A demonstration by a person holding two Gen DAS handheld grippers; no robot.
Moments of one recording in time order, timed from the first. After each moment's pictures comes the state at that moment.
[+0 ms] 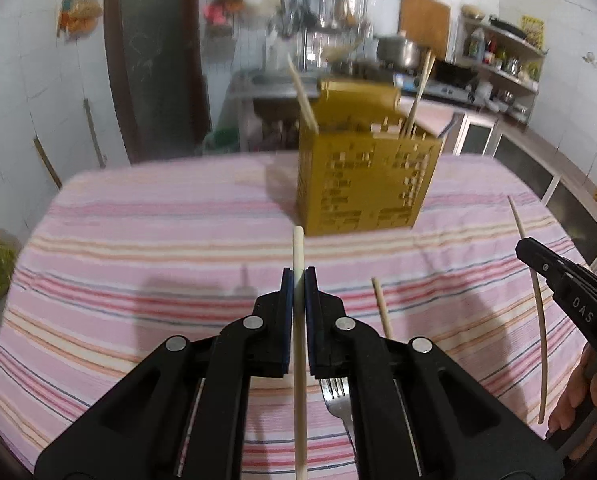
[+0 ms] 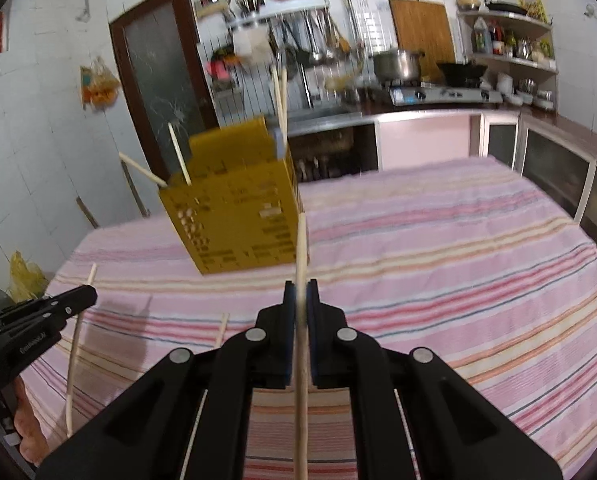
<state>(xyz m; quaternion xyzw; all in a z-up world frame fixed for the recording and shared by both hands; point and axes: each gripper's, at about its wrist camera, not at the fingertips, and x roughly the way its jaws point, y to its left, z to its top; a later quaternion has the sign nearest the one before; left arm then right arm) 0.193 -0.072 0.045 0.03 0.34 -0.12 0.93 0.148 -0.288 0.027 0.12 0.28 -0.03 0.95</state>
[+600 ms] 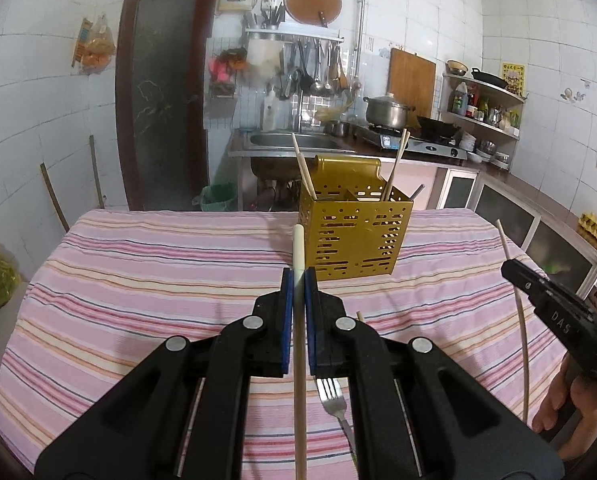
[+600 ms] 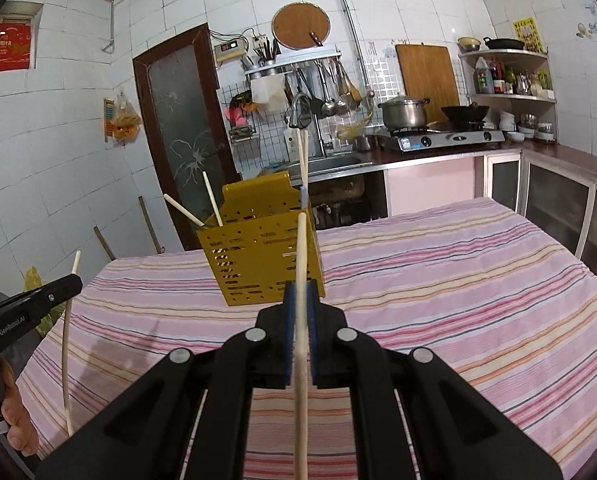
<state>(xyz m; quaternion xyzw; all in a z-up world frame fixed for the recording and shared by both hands) 0.138 -0.041 0.075 0.00 0.24 -0.13 0.96 0.107 -0.277 0.043 0.12 0.19 -0.02 0.97</state>
